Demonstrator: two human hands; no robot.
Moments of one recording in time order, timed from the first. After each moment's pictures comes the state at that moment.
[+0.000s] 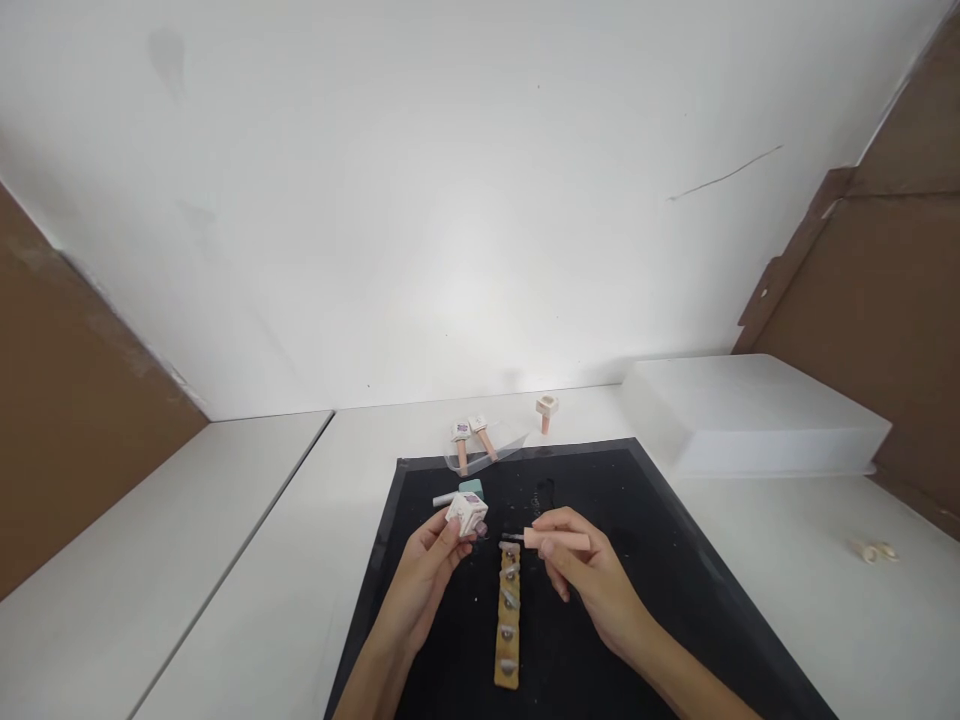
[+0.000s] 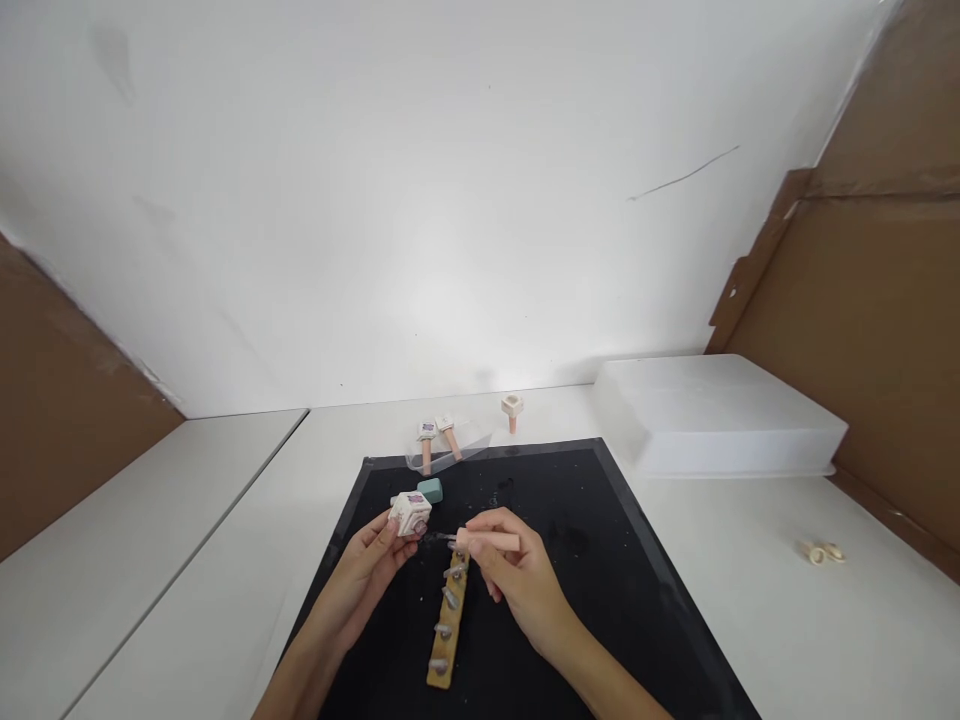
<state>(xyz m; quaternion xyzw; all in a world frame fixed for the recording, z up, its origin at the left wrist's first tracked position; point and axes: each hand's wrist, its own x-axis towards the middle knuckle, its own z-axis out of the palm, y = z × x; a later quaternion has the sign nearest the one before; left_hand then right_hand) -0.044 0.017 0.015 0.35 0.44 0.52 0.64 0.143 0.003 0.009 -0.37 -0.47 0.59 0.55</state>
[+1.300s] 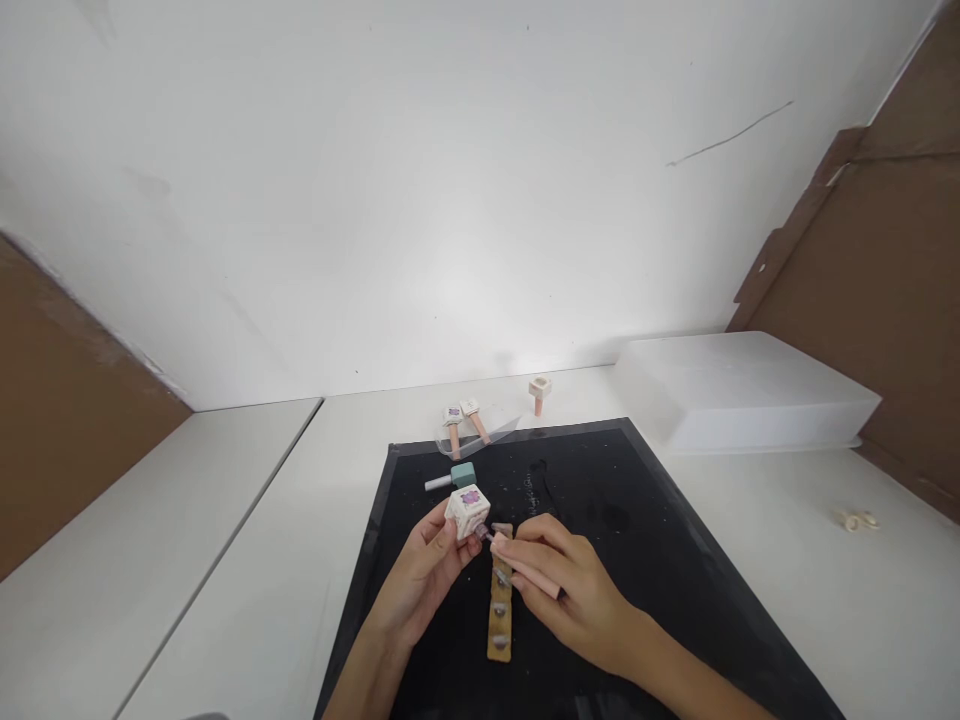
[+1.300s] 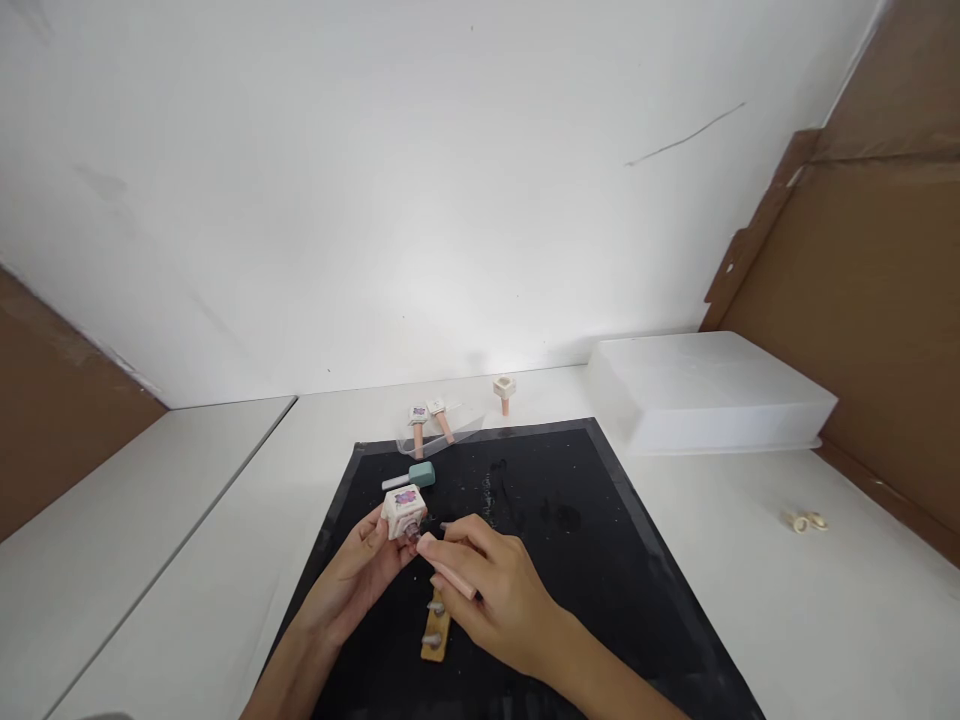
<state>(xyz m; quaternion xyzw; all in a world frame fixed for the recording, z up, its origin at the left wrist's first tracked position) -0.036 0.011 0.006 0.32 0.32 0.51 0.73 0.152 -0.009 0.012 -0.29 -0.82 0.22 0.45</state>
